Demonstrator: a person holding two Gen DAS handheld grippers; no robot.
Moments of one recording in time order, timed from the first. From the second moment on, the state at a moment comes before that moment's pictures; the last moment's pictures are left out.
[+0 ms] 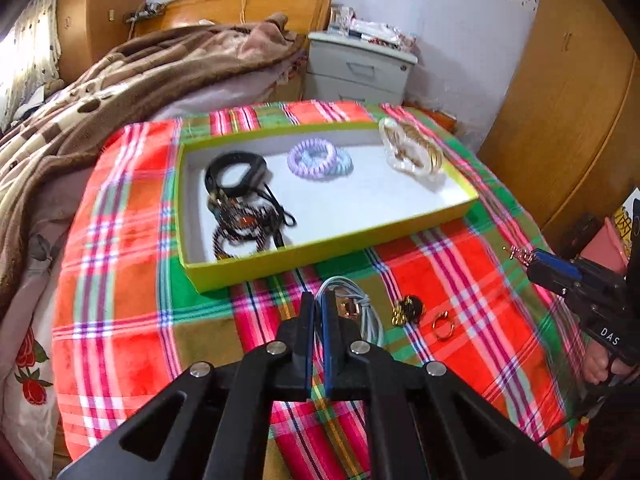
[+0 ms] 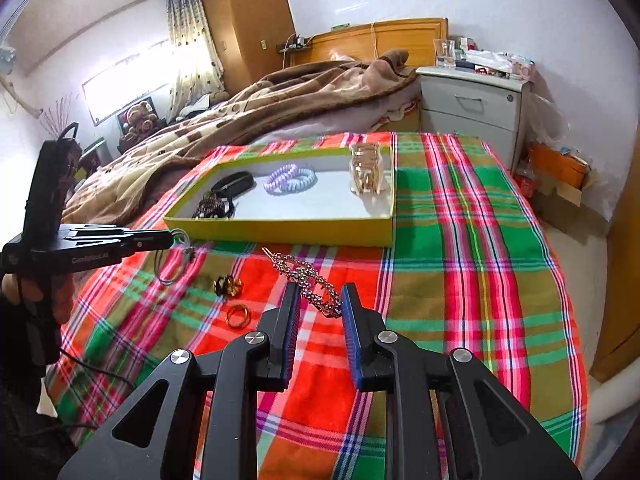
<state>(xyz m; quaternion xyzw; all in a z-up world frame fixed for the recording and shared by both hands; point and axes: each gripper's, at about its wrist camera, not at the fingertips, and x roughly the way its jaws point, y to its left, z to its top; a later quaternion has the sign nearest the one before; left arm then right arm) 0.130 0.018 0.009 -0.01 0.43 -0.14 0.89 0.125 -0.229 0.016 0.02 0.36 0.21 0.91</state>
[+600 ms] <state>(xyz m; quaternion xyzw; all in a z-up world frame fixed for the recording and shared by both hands) 0.198 0.020 0.042 -0.02 0.41 -0.14 0.90 0.197 -0.184 0.033 -0.03 0.36 0.18 0.92</state>
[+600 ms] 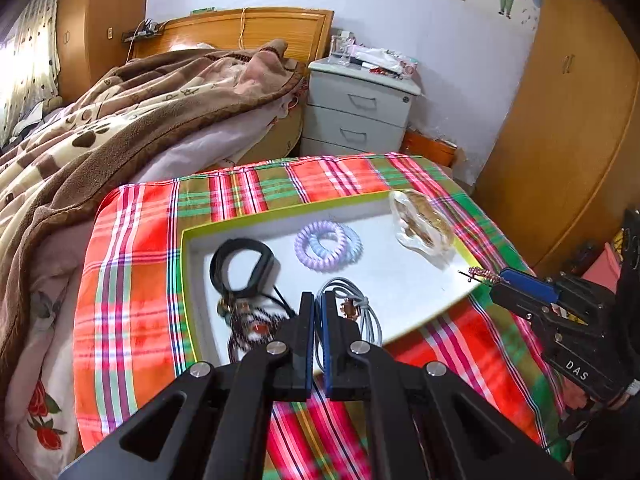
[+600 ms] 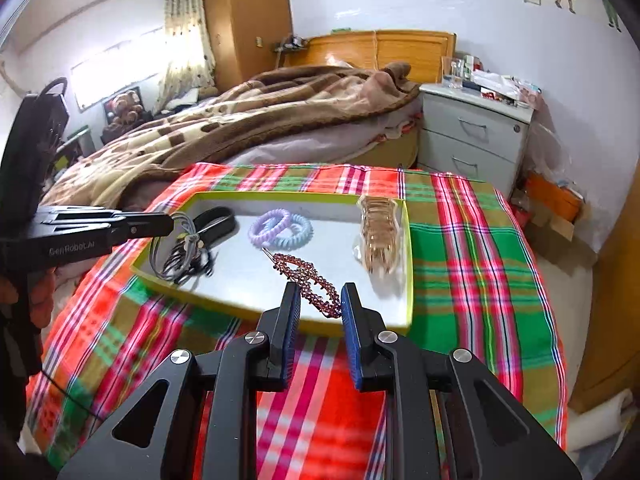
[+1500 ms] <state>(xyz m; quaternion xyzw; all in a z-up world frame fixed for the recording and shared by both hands) 0.265 0.014 -0.014 -0.02 0.45 -0.09 0.89 0.269 -0.152 -0.007 -0.08 0.42 0.12 0.90</state>
